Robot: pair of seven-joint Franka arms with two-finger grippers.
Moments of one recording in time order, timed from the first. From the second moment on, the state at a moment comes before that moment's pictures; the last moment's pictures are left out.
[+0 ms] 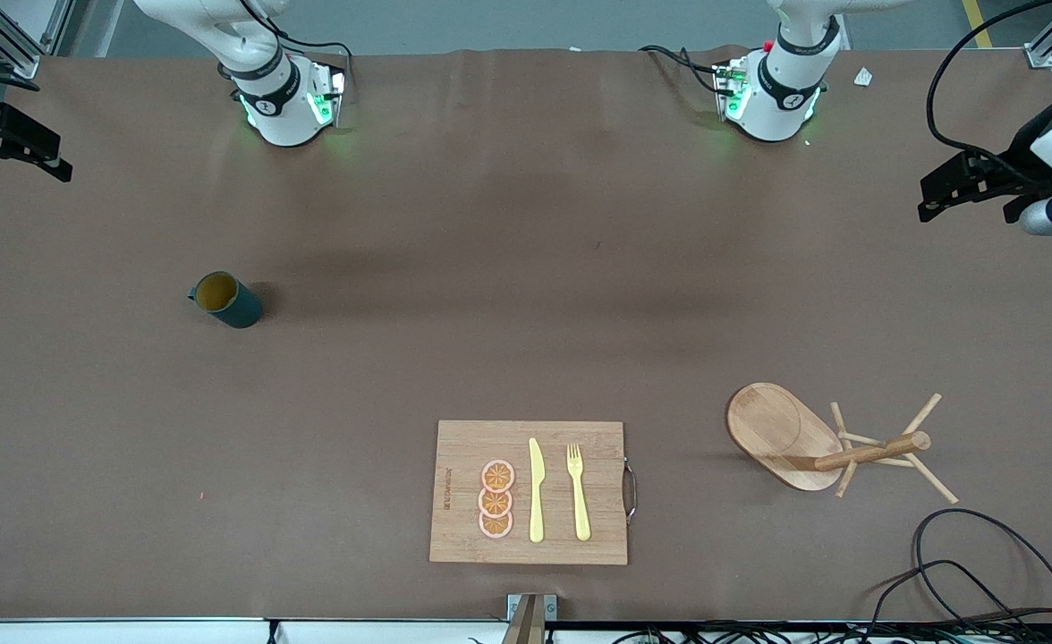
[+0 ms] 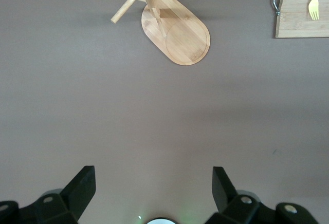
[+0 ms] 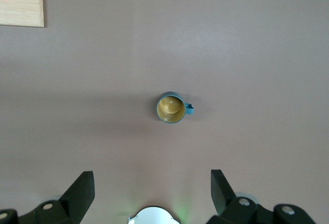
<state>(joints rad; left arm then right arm) 0.01 0.00 -0.10 -1.51 0.01 1.46 -0.05 0.03 -0.12 -0.09 -1.58 0.01 1.40 -0.11</state>
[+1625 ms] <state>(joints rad) 0.00 0.07 -0.11 -1.48 0.01 1.46 -0.05 -0.03 0.21 -0.10 -1.72 -0.01 1.73 -0.49</state>
